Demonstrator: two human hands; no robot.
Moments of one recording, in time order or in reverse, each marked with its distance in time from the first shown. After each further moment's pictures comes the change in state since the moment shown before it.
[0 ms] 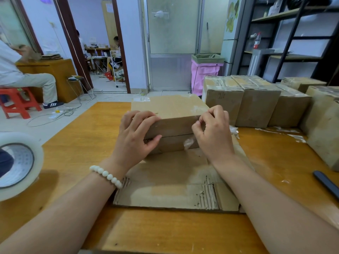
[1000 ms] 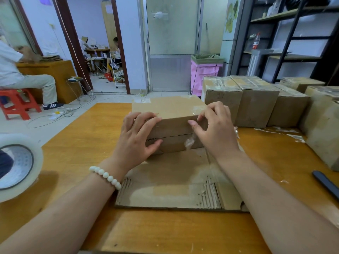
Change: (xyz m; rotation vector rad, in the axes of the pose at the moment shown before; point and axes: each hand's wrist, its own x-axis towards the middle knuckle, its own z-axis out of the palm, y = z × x) left_hand -0.003 -0.003 0.002 0.055 -0.081 0.044; right_hand 0.010 0.009 -0.009 -0.037 -0.049 -0.080
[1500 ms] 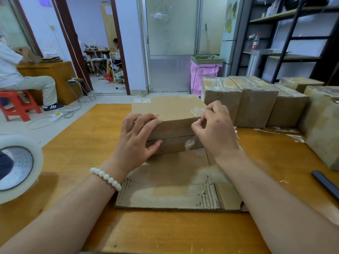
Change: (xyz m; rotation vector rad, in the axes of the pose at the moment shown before) left_hand 0.000 0.002 -0.001 0.017 0.000 0.003; right_hand 0.004 -0.006 -0.003 -0.054 0.016 -0.016
